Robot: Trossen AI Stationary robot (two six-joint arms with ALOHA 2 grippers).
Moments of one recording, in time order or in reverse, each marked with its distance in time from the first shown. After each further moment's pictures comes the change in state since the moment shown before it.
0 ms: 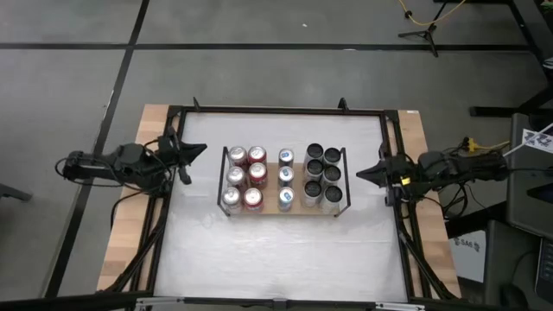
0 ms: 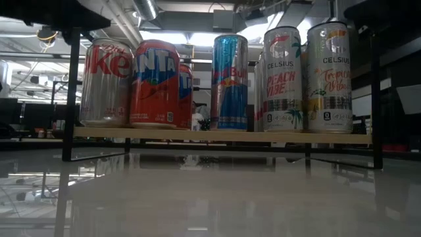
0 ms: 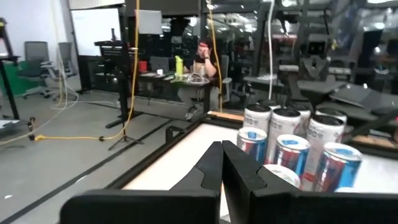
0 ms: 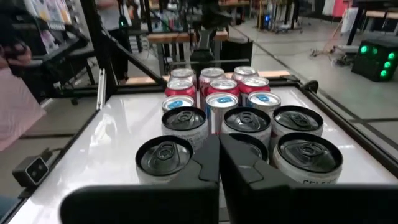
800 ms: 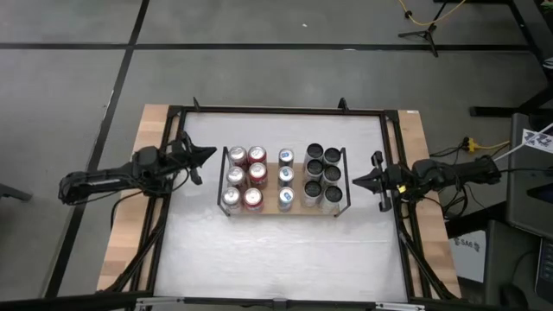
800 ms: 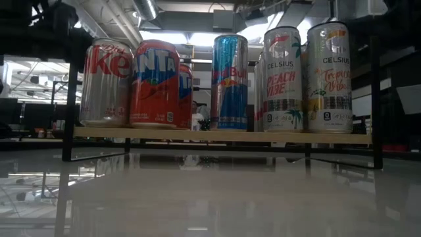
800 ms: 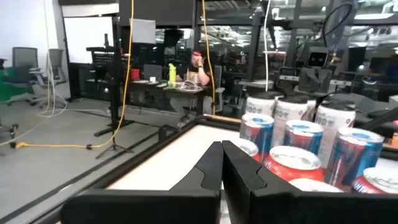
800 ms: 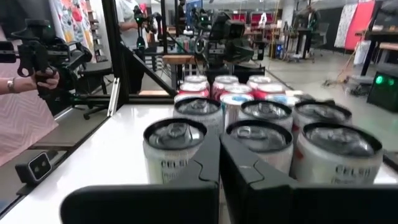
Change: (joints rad) left arm 0.322 -0.050 -0.291 0.310 0.352 -0.024; right arm -0.001 -0.166 -0.281 0.262 -0.060 -0.072
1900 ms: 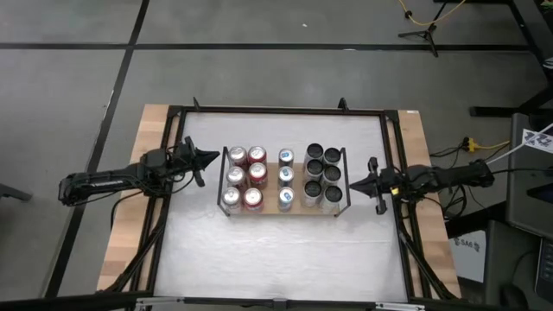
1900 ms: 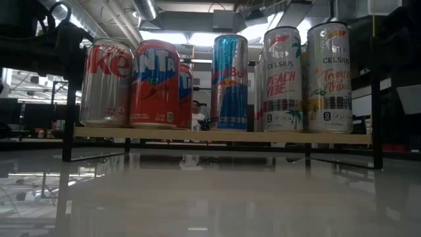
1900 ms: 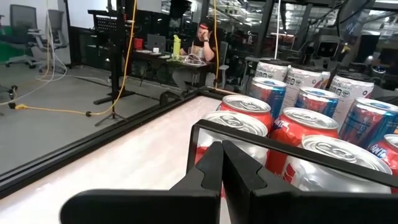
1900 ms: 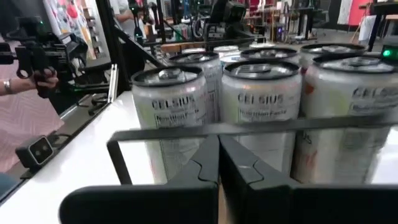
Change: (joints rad) left arm 0.023 0.000 -0.076 -0.035 0.006 -0.098; right arm 0.000 -0.139 -0.122 -0.081 0.005 0.095
